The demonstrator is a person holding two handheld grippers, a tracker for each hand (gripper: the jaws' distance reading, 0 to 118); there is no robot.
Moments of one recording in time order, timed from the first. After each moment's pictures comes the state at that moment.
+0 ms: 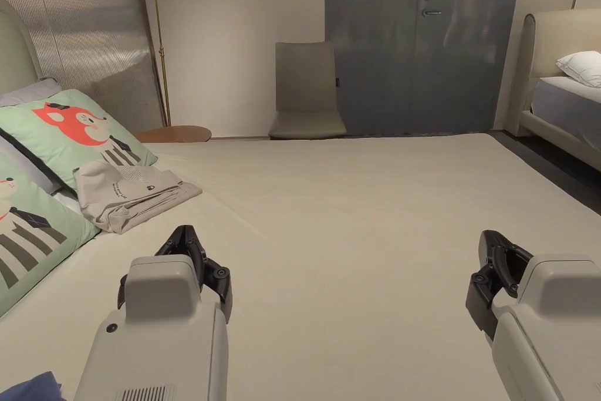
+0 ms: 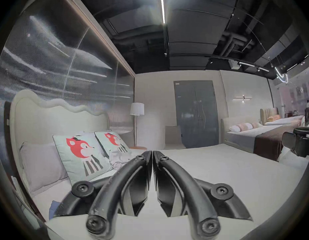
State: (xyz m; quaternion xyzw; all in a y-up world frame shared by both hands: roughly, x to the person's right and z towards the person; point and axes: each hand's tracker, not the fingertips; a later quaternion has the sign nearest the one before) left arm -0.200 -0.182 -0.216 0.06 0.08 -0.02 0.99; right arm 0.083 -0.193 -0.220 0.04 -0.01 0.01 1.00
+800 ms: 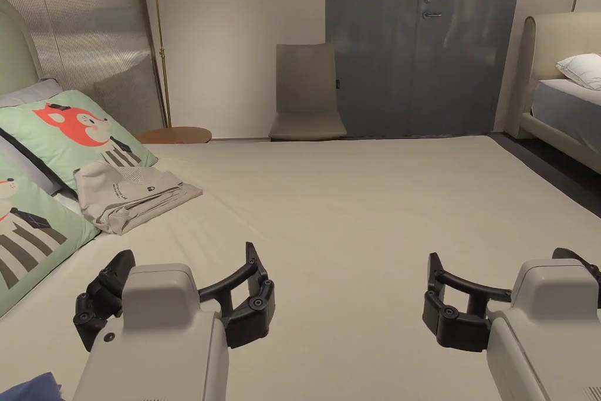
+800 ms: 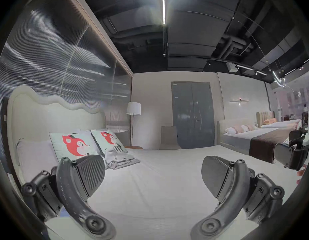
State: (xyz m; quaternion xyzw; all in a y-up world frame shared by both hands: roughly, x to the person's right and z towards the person) left arm -0.202 -0.185 -0.210 0.06 0.06 0.00 1.00; right arm 0.079 -0.196 -0.220 0.05 -0.02 0.02 1.00
